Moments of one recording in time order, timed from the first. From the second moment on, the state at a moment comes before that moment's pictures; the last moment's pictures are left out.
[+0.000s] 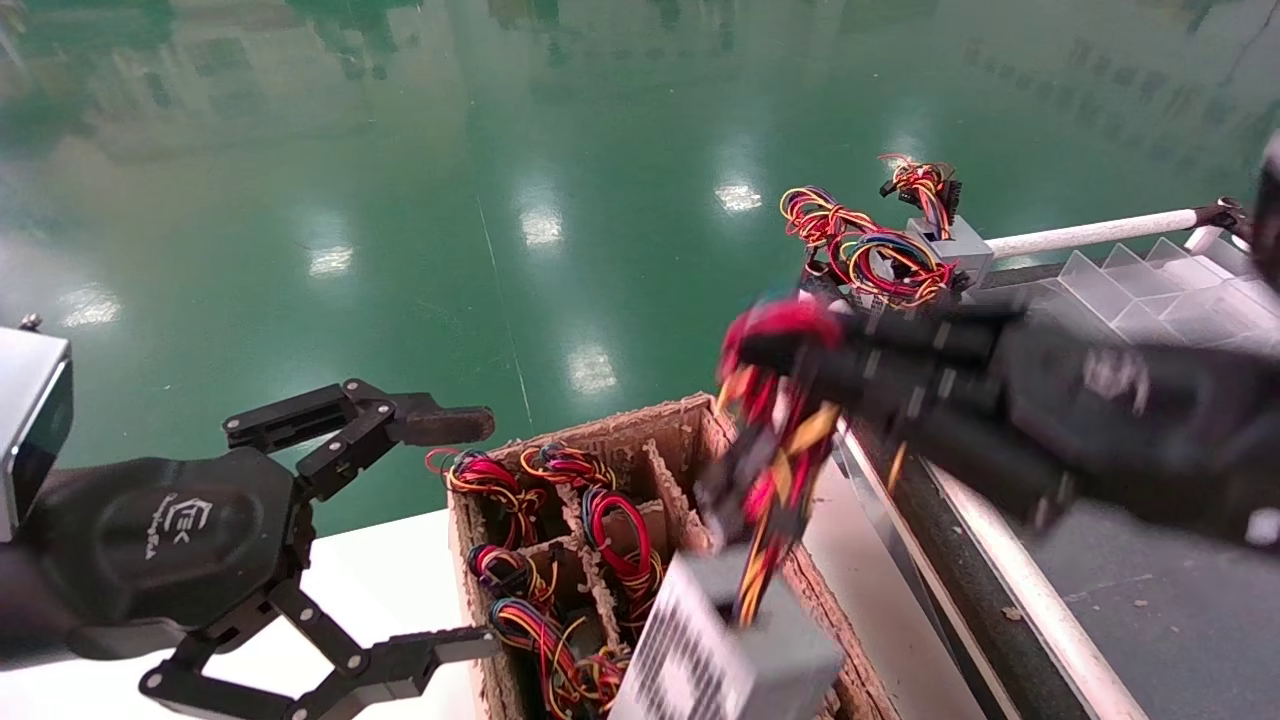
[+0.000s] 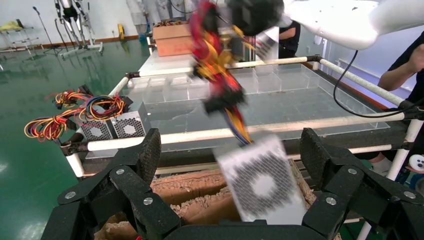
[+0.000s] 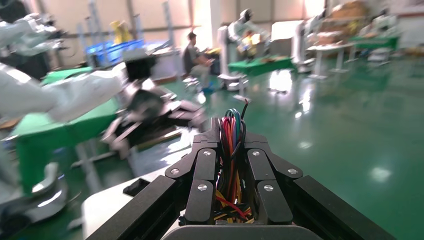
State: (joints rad) left arm -1.08 0.61 0.29 -1.28 0.72 1.49 -0.18; right arm 1.16 -0.68 -0.30 1.18 -0.67 -1.41 0.31
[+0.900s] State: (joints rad) left arm -1.08 0.61 0.29 -1.28 0.72 1.49 -0.18; right arm 1.62 -0.74 -0.37 0.36 -0.91 -1.46 0.05
